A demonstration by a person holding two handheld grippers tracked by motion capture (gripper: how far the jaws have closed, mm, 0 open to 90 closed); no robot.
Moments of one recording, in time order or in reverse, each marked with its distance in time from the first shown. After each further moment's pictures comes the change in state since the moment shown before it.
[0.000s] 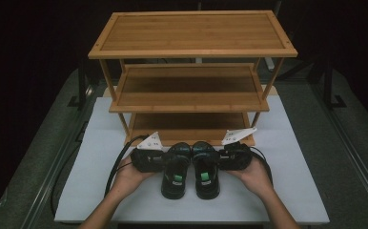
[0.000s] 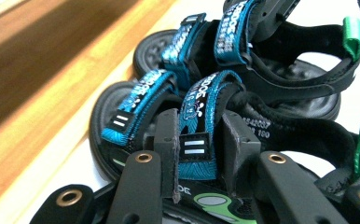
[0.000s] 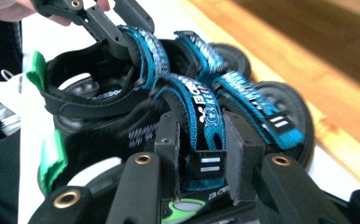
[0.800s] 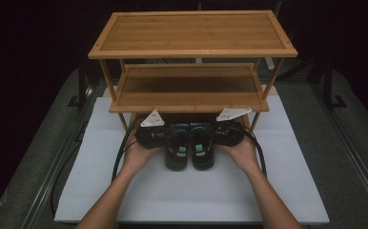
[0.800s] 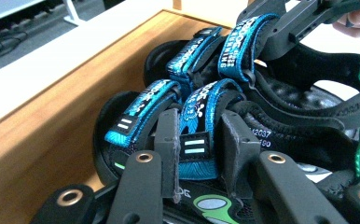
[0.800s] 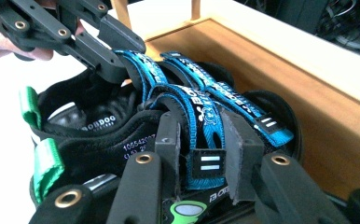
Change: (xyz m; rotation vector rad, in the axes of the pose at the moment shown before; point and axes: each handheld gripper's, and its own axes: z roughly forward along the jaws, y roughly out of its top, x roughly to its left) left arm 0.053 0.024 0.022 -0.101 0.157 -0.012; right arm -0.045 0.038 0.020 -0.123 -0.152 -0.022
